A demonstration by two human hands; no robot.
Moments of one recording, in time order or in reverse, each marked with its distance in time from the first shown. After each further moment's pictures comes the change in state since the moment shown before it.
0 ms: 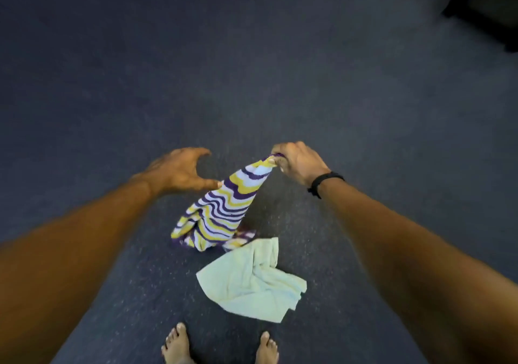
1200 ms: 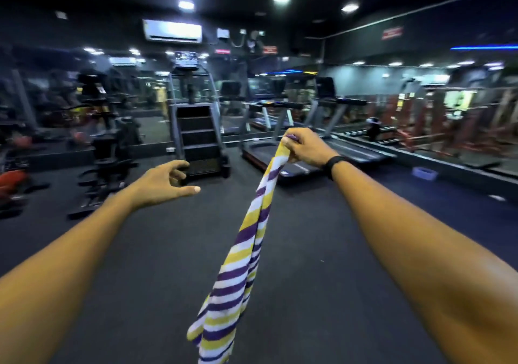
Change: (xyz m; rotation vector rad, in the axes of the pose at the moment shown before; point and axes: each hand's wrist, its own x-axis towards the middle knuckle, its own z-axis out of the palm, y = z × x) left_hand -0.190 0.542 -0.301 -0.027 0.042 1.013; right_hand -0.537 -0.018 -0.505 0.136 1.122 0.548
